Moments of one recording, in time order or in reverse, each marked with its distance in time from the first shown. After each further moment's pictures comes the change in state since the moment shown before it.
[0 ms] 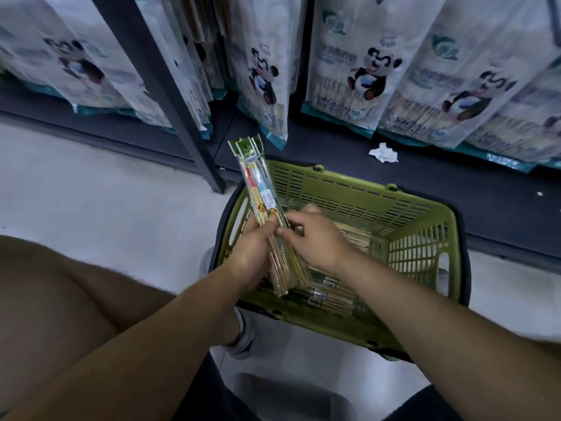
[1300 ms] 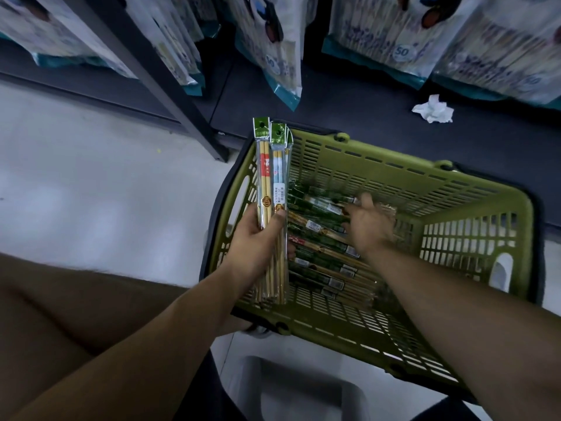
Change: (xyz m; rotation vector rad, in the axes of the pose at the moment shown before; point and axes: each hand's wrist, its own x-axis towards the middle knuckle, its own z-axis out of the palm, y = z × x) left_hand 0.023 -0.014 -0.023 0.370 0.118 -0.027; right_hand 0.047 0.155 0.042 -0.560 -0.038 0.366
